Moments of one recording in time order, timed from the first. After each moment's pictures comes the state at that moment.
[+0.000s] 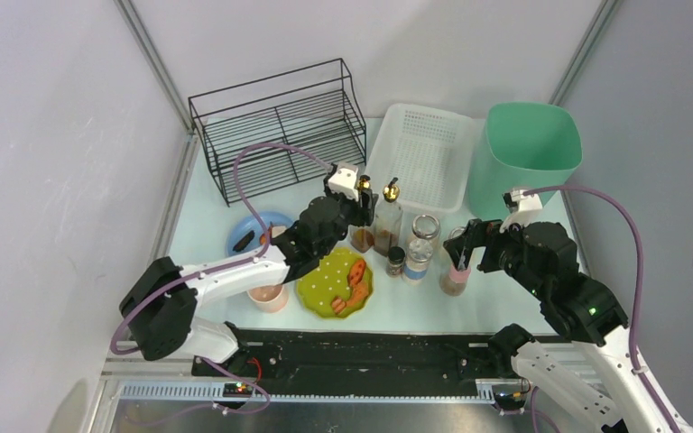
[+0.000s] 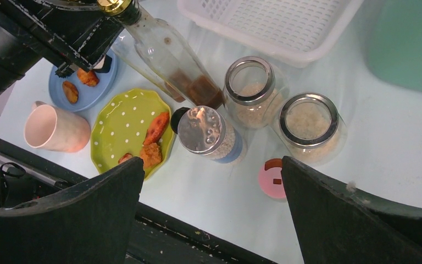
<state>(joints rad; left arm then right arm) -0.88 1.38 0.82 0.46 -0.39 -0.17 0.55 0.58 0.97 -0.80 0.08 0.38</state>
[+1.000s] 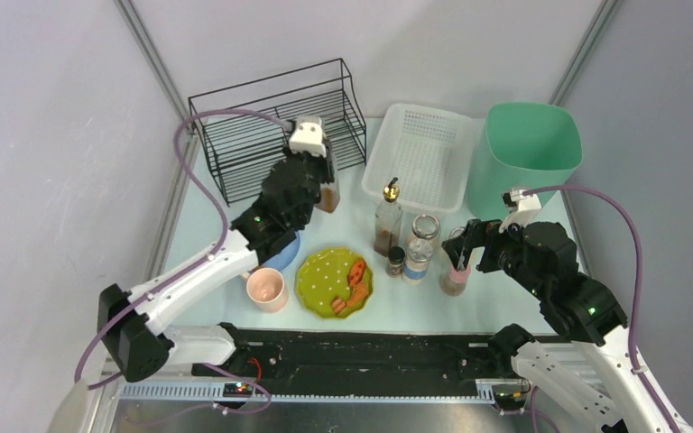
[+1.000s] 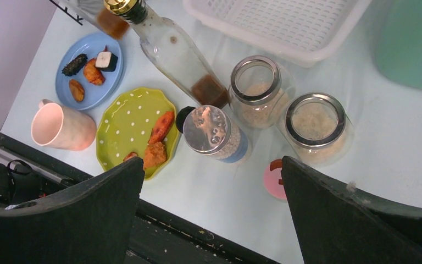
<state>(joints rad) -0.79 1.25 1.07 0.18 -0.60 -0.02 0.55 0.58 0.96 -0.79 0.06 0.39</state>
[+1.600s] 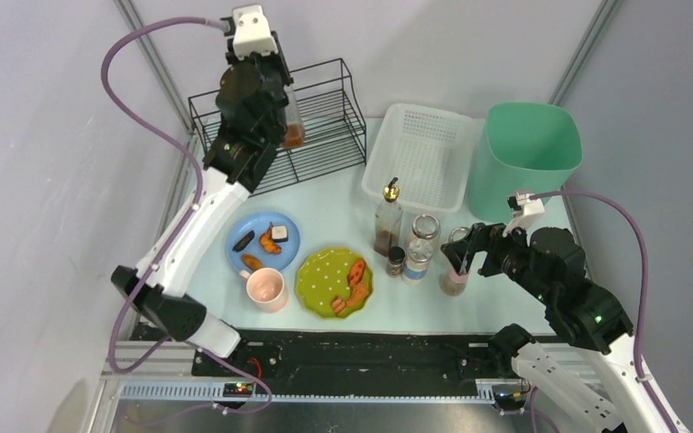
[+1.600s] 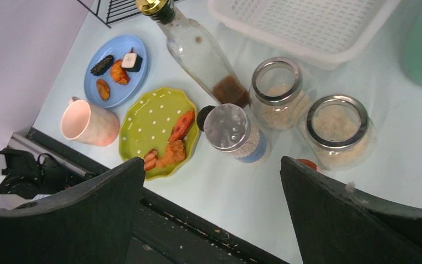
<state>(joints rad) -0.57 1.48 1.76 0.05 -0.70 0.12 0.55 0.54 0.96 -0.78 0.01 0.42</state>
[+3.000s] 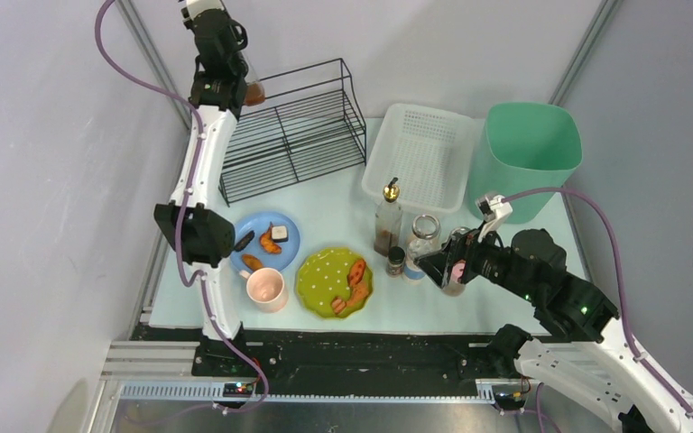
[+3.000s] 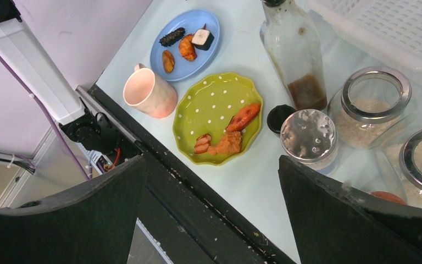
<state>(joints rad) -0.13 2.05 2.36 -0.11 -0.56 -0.10 0.78 0.57 0.90 -0.62 -0.06 0.47</state>
